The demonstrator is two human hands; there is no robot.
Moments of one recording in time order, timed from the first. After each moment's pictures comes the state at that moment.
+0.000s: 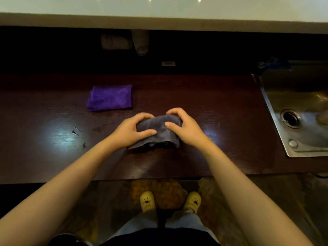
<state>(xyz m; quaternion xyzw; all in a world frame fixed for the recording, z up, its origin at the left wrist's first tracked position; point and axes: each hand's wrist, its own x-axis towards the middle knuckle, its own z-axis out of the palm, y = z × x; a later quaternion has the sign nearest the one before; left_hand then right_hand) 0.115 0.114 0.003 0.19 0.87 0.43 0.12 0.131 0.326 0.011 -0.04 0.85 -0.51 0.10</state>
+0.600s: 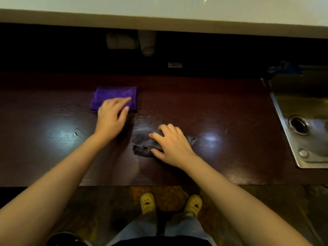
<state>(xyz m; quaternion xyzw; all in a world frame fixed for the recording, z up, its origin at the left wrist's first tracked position) 0.069 0.063 -0.024 0.09 0.95 0.27 -0.10 0.140 0.284 -0.020 -0.27 0.96 -0.10 0.03</state>
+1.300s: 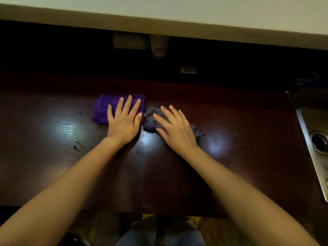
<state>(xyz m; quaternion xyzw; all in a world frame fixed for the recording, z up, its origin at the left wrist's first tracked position) 0.022 0.074 -0.074 0.01 0.99 0.12 -0.01 0.040 0.268 -0.059 -0.22 0.96 -0.14 -0.02</state>
